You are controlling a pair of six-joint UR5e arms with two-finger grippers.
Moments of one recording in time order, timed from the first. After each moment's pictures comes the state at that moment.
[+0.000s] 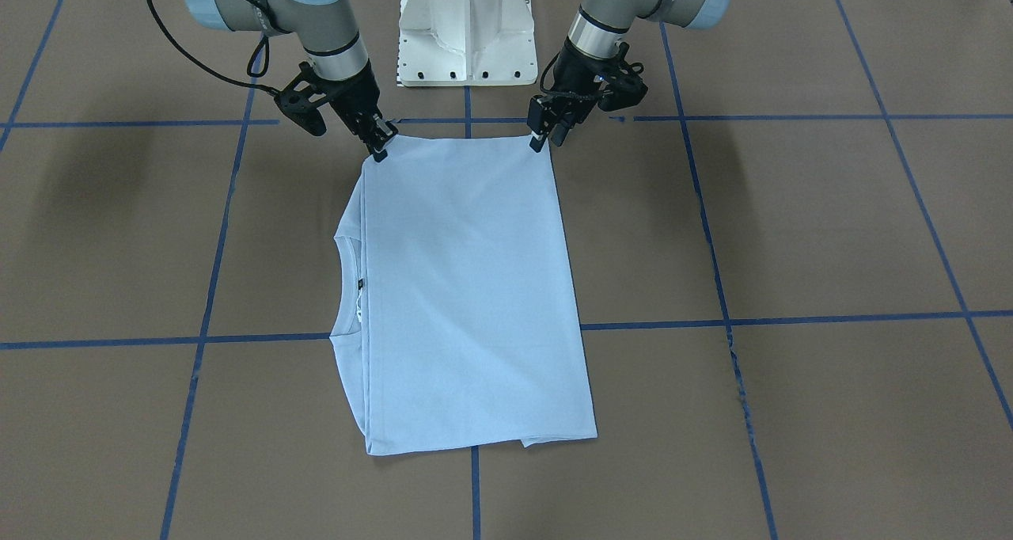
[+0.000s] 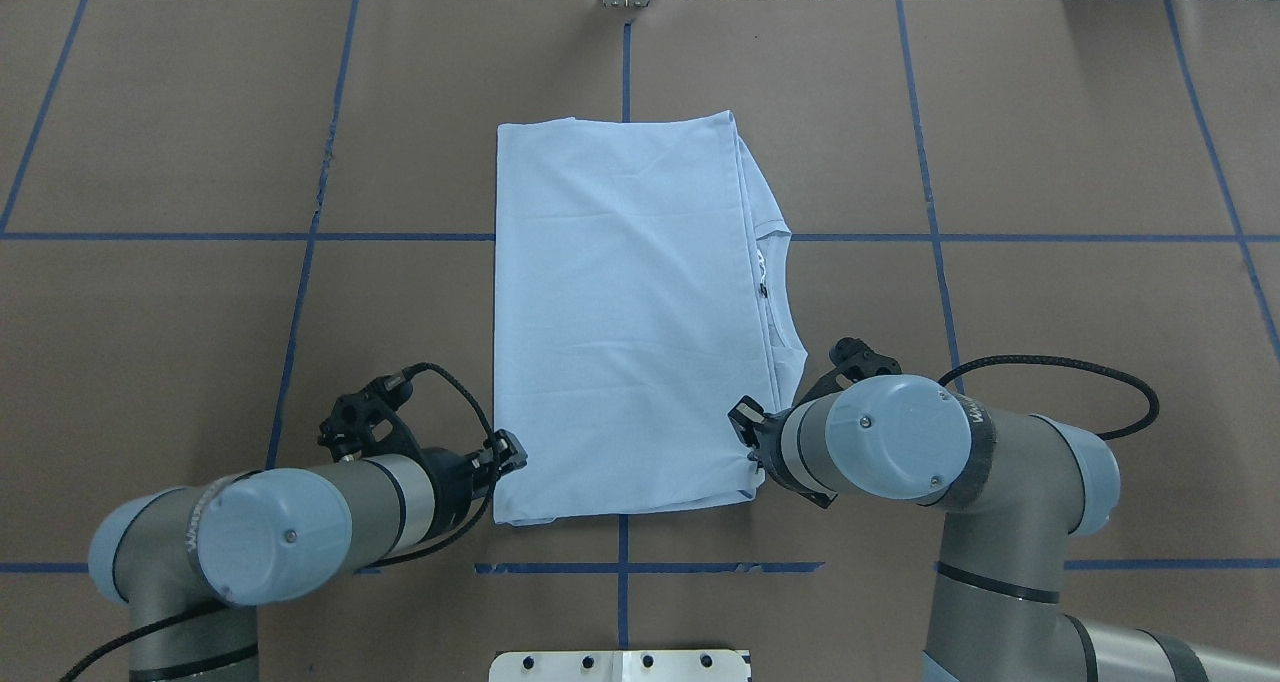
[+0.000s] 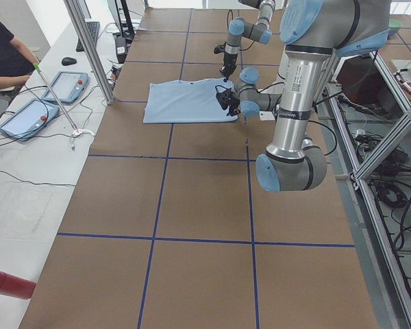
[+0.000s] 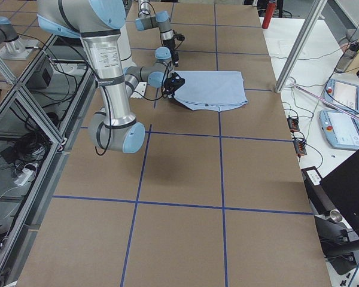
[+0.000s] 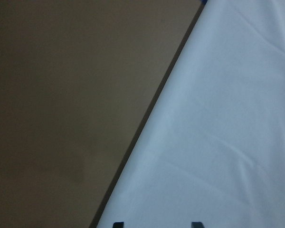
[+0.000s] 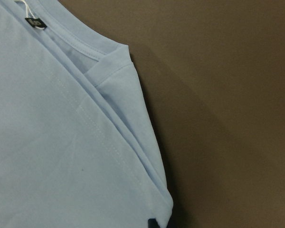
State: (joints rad) left arm -0.21 -1.86 -1.95 -2.01 -1.48 -2.02; right arm 0.32 -1.24 1.96 -1.40 1.69 2.13
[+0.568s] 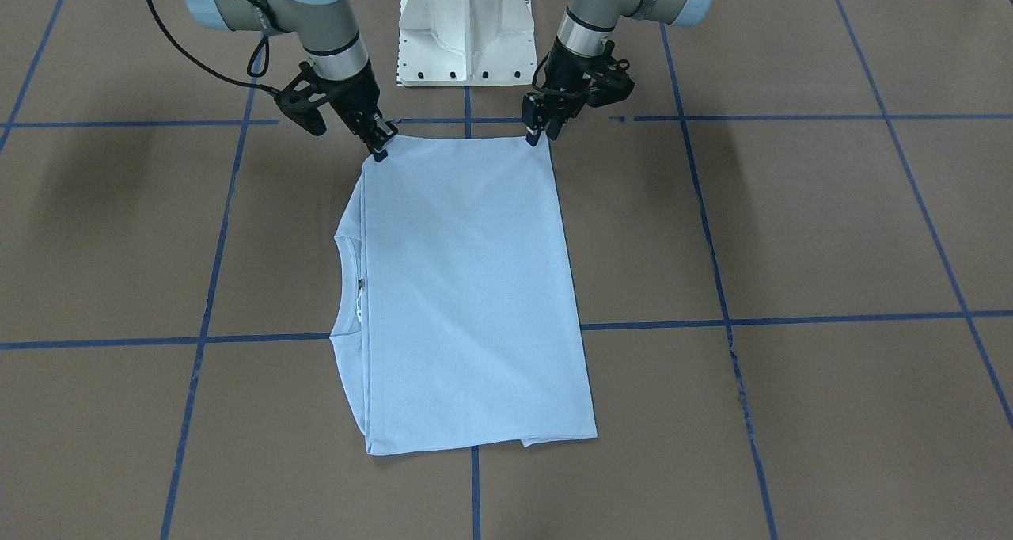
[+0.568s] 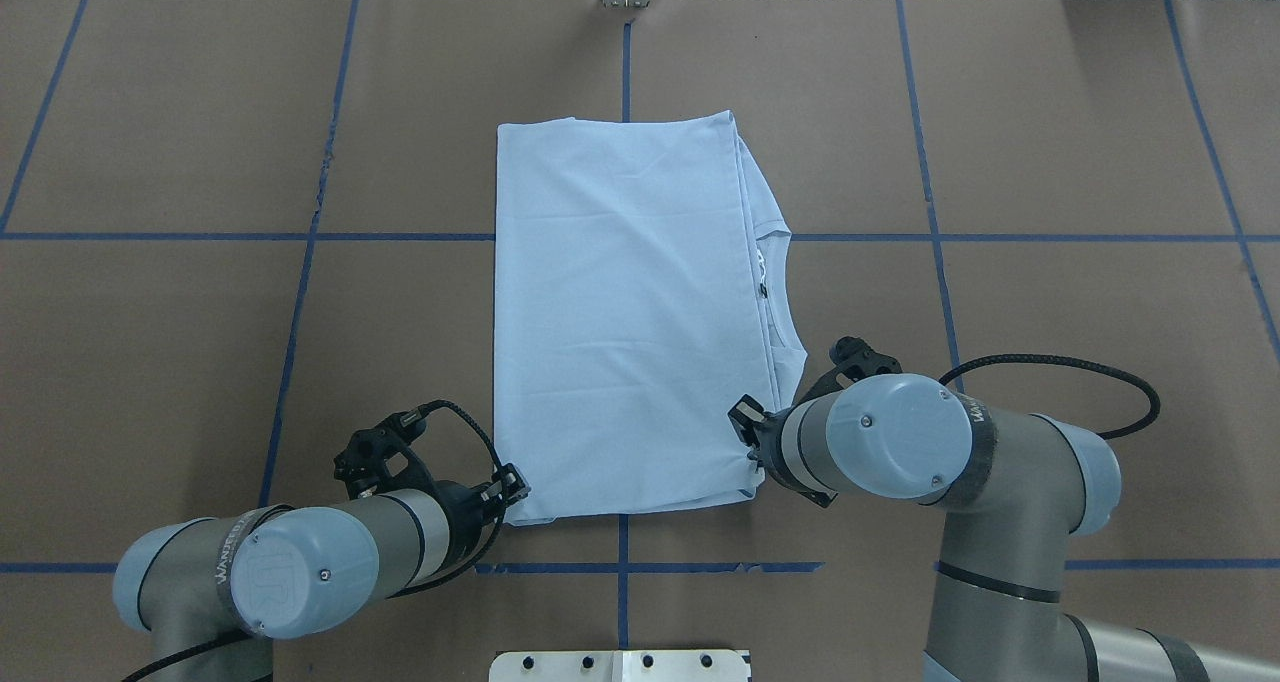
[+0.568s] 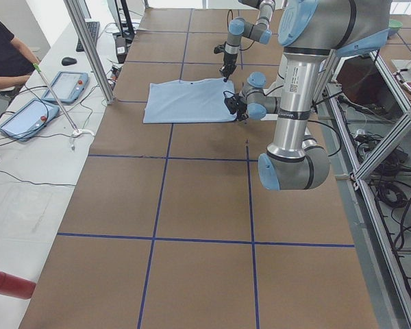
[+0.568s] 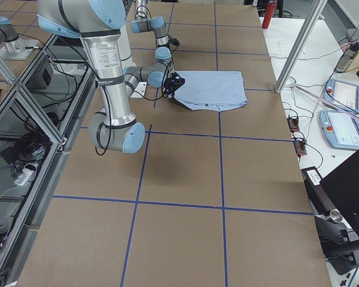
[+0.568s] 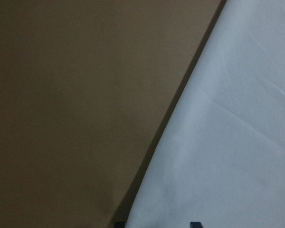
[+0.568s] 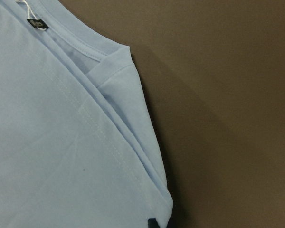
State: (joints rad) left arm -0.17 -1.86 -1.91 -2.00 -1.45 -2.03; right arm 0.32 -1.24 1.96 -1.40 1.69 2.13
